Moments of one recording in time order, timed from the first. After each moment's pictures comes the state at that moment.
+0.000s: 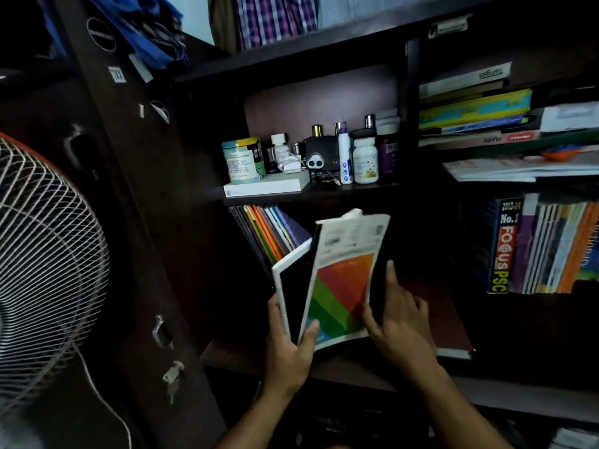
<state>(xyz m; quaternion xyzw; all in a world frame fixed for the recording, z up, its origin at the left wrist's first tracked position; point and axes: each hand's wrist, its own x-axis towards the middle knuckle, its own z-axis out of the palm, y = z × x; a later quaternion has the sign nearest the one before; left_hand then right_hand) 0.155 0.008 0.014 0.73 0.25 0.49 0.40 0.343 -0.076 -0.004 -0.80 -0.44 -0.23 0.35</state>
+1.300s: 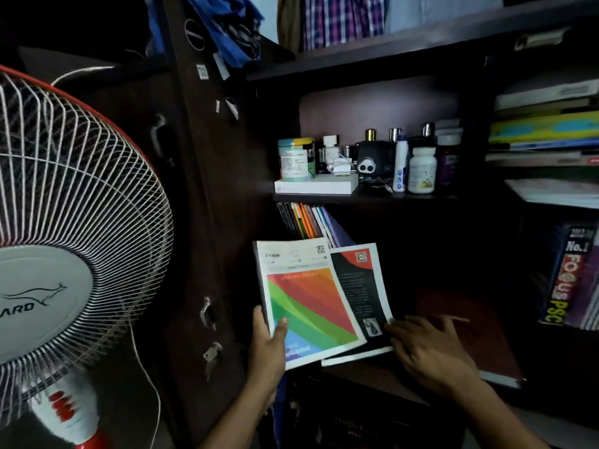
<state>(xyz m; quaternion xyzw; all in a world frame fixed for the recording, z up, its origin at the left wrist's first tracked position) 0.092 0.075 -0.005 0.59 0.42 0.49 0.49 0.344 -0.077 -0.004 -0.79 -0.58 -0.16 0.07</state>
